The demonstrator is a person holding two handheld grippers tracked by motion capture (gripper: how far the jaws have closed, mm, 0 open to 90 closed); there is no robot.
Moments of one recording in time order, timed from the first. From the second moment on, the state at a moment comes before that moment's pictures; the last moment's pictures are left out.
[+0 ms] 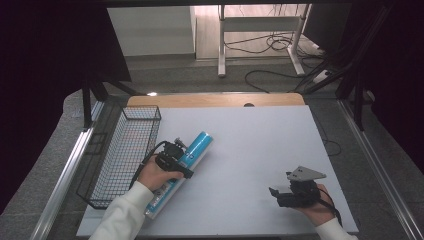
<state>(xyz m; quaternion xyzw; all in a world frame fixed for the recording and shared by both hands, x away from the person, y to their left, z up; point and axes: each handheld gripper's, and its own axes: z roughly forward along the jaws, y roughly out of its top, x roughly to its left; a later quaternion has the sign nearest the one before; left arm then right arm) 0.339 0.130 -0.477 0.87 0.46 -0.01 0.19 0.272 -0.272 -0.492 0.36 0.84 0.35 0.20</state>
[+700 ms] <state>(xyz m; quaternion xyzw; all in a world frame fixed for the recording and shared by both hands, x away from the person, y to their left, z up) 0.339 0.134 -0.448 0.87 0.45 0.00 0.20 0.273 -0.272 -0.492 0.36 0.84 0.35 0.20</state>
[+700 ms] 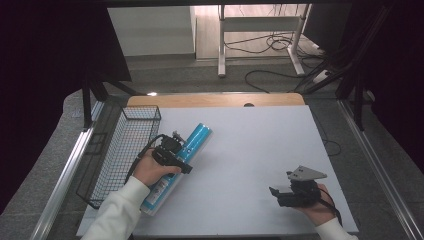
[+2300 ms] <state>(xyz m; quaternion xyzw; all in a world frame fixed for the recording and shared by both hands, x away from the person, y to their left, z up) 0.337 0.178 -0.361 0.87 0.45 0.05 0.21 0.274 -0.273 -0.493 0.36 0.84 0.35 0.20</state>
